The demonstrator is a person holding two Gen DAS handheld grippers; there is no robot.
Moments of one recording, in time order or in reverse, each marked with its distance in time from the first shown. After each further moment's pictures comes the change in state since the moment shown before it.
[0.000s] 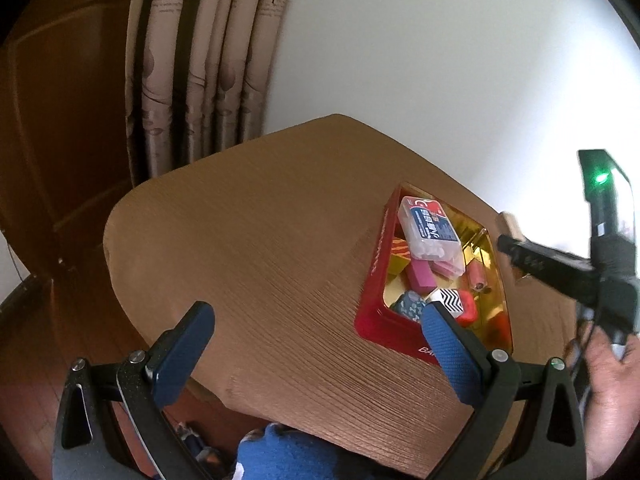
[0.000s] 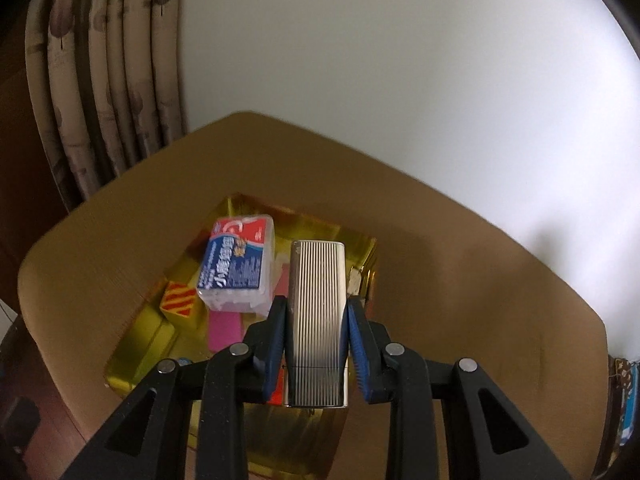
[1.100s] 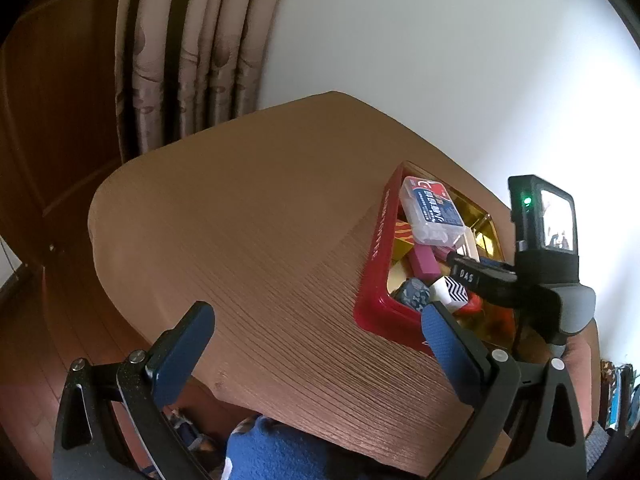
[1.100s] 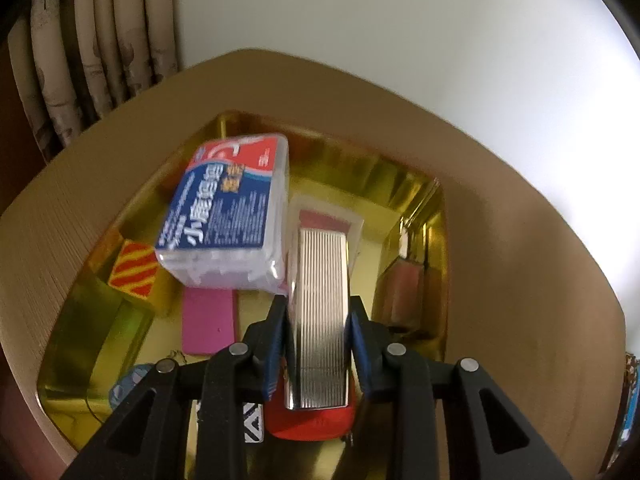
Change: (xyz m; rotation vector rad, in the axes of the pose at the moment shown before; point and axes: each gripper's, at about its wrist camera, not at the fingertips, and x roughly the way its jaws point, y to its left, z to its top) left arm 0.024 -0.002 -0.001 -0.017 0.078 -0.016; right arm 0.088 0.024 -0.022 -0.020 0.148 0.020
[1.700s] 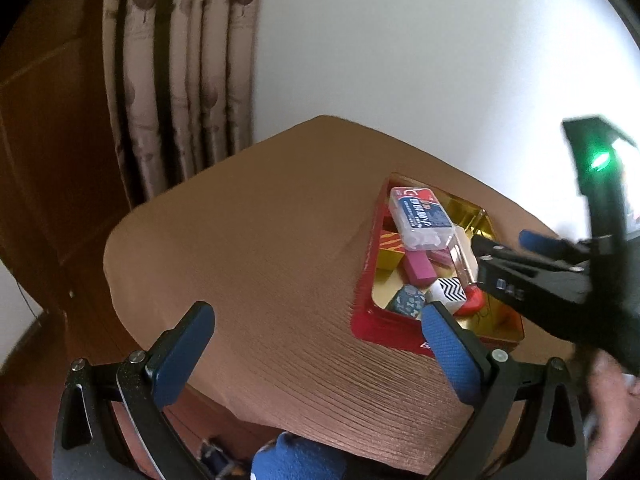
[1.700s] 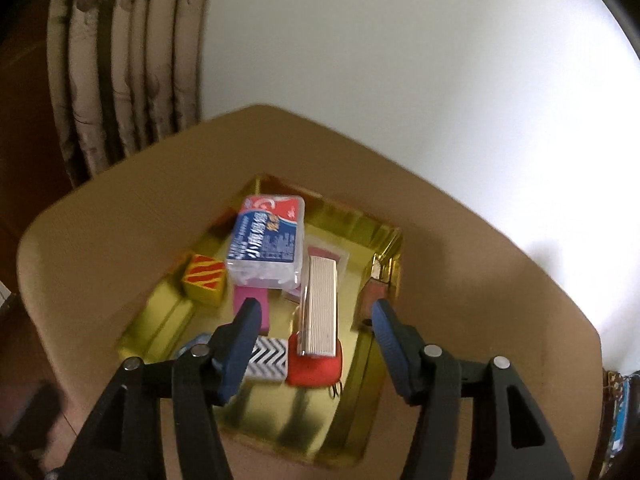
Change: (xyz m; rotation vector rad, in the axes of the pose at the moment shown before) left arm -0.016 -0.028 -0.006 0.136 -0.094 0.070; right arm -0.108 0.013 -0.020 -0.051 -0.197 -0.049
